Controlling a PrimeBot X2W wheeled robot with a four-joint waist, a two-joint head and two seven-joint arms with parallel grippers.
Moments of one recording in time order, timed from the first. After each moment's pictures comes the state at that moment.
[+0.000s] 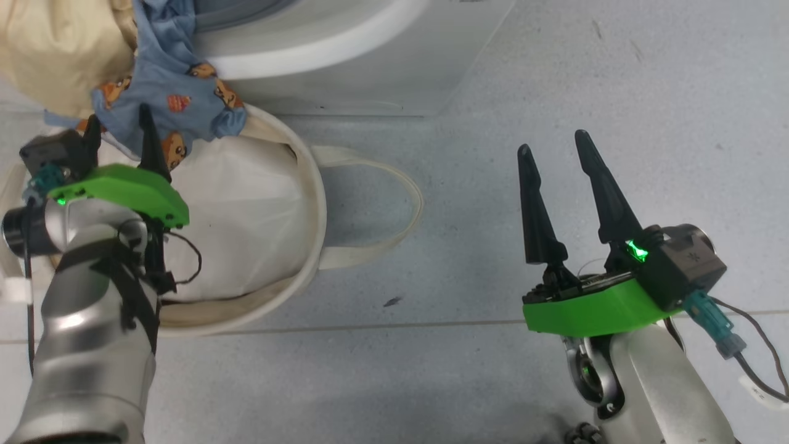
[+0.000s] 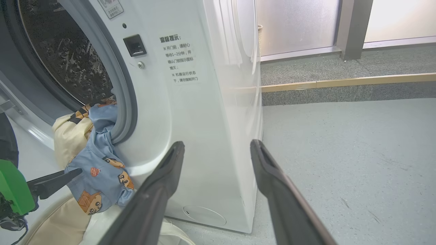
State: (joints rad) left arm -0.92 0.11 0.11 1.06 -0.16 0.09 -0.26; right arm -0.31 -0.06 0.29 -0.04 0.19 0.13 -0.26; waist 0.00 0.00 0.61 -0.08
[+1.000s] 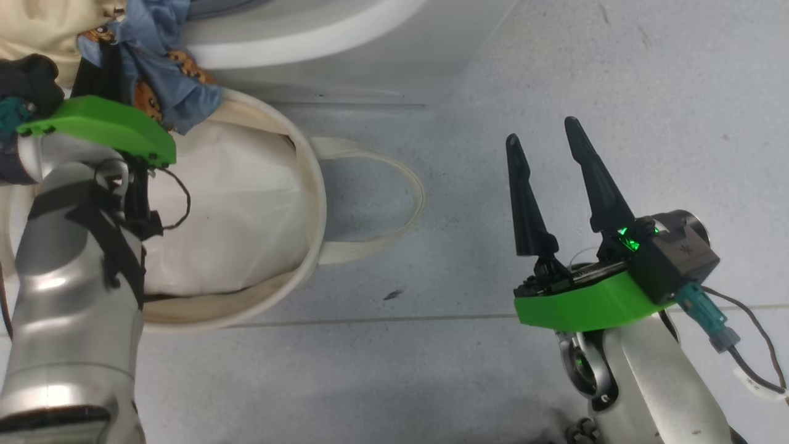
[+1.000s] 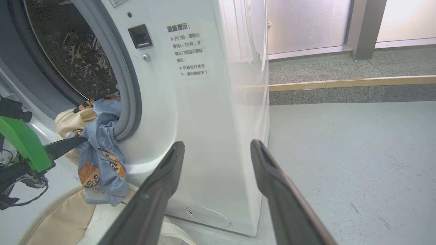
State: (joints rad) left arm -1.04 0.12 0.11 1.00 -0.17 -0.02 -0.26; right arm -0.34 -0.06 0.31 -0.04 0.17 0.13 -0.26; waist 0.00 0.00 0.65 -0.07
